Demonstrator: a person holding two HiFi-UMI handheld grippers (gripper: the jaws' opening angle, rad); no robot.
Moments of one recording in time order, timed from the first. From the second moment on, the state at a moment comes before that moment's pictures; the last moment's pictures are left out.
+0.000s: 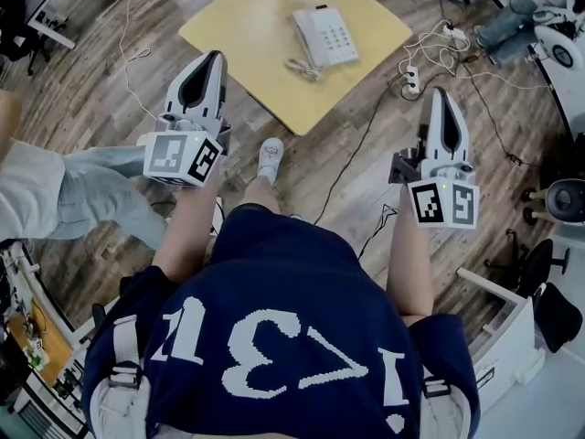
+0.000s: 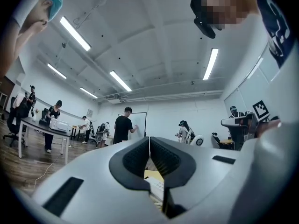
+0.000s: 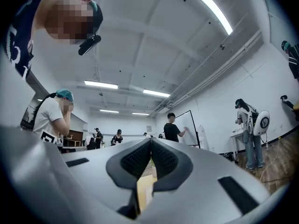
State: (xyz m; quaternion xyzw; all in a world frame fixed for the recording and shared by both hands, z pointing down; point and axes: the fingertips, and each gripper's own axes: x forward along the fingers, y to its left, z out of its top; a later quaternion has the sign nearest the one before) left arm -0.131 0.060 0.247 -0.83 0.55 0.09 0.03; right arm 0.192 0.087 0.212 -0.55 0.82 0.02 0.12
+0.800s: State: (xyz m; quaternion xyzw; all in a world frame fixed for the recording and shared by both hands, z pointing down) left arm -0.137 -0.205 0.283 -0.88 0.47 0.10 -0.02; right arm 0.148 -0.142 0.229 -0.60 0.79 -0.01 0.09
